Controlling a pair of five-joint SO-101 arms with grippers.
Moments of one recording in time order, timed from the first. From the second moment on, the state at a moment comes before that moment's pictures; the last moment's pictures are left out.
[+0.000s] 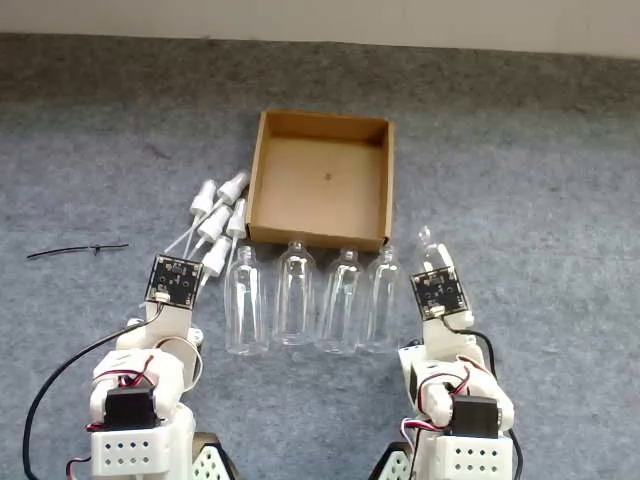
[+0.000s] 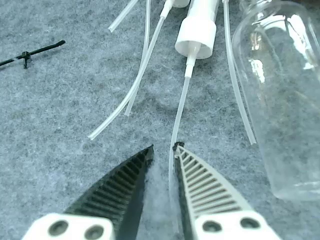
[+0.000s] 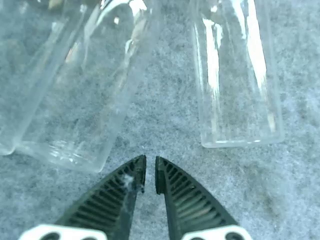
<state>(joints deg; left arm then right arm) -10.4 -104.3 96.0 71.4 -9.9 -0.2 -104.1 96.0 71.5 19.9</state>
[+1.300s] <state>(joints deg) -10.9 -104.3 96.0 71.7 -9.9 4.6 -87.3 70.6 67.0 19.9</state>
